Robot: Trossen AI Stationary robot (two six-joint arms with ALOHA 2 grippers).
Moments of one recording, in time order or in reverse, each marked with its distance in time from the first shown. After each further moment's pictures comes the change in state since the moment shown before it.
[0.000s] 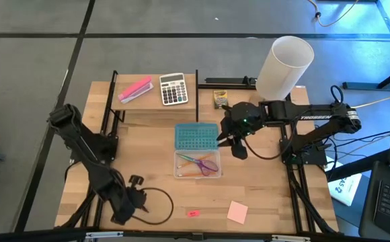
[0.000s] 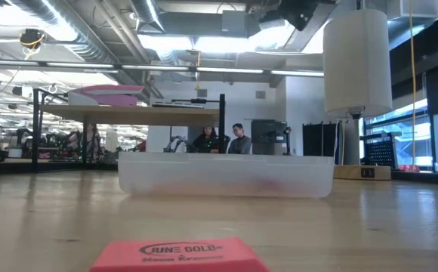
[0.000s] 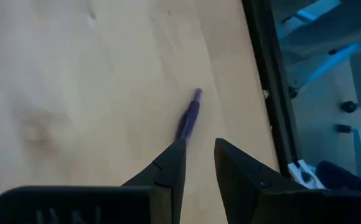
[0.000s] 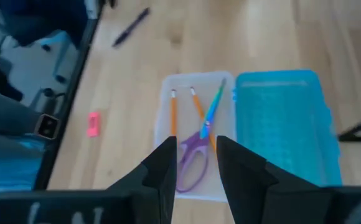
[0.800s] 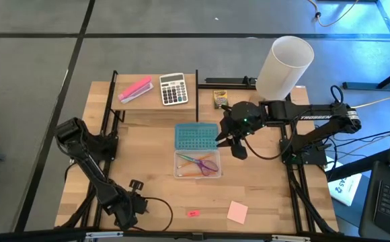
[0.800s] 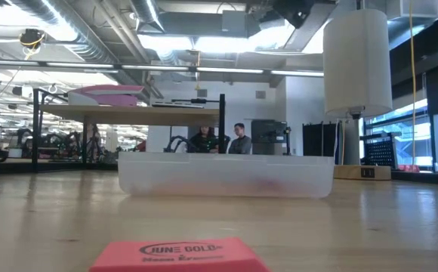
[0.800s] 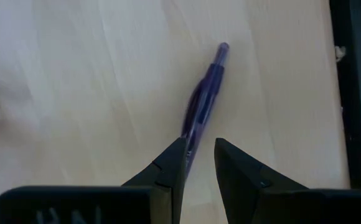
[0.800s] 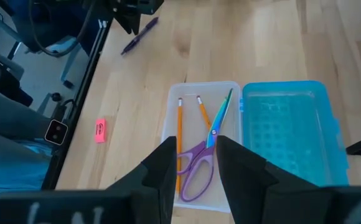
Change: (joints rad) left arm -0.065 0.216 0.000 0.015 -0.045 -0.053; right arm 0.000 0.000 0.000 0.032 -0.018 0.000
